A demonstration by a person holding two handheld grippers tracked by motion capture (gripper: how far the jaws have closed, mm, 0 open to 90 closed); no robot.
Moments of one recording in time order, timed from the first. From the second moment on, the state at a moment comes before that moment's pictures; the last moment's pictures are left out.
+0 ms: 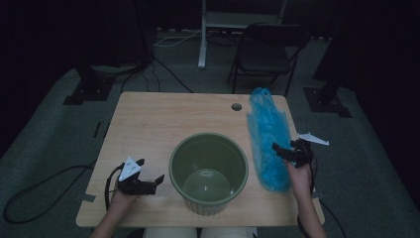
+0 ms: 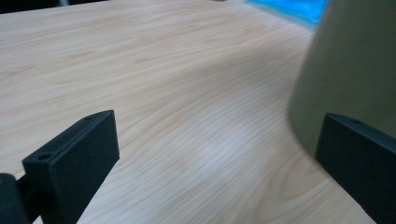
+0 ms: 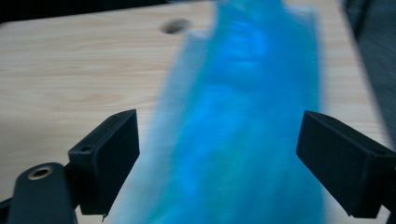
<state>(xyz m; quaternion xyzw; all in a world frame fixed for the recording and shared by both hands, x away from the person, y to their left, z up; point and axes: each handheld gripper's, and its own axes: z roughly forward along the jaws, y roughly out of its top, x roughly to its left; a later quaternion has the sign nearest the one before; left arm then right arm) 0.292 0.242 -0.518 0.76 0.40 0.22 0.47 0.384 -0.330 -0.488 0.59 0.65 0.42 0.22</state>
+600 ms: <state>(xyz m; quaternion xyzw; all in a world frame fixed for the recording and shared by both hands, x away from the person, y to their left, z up) 0.283 0.279 -0.538 0.74 0.44 0.23 0.46 0.408 -0.346 -0.541 0.64 0.66 0.35 0.19</state>
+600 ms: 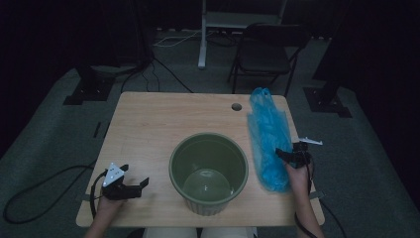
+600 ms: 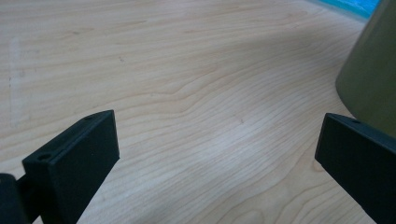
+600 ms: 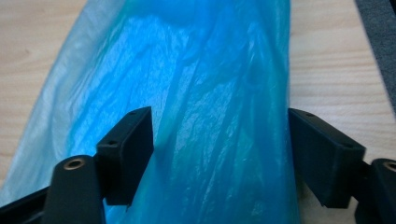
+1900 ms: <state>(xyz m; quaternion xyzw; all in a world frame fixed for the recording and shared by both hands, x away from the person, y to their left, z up) 0.283 0.281 -0.536 0.73 0.44 0.23 0.47 0.293 -0.314 -0.519 0.54 0.73 0.38 0.19</state>
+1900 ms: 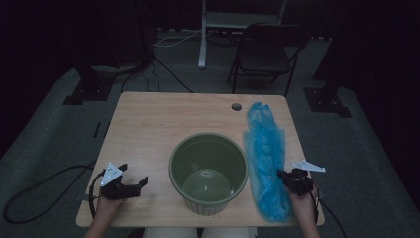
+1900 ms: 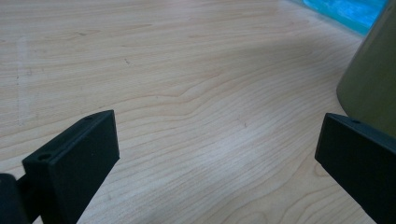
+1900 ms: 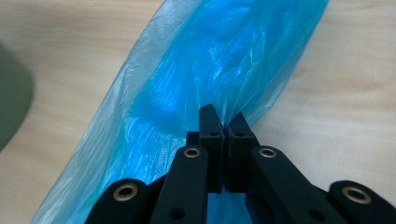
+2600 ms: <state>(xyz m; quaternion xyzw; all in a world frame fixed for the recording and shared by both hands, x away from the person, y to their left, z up) 0.283 0.282 -0.536 0.73 0.44 0.24 0.46 0.187 -0.315 -0.533 0.56 0.72 0.38 0.13</state>
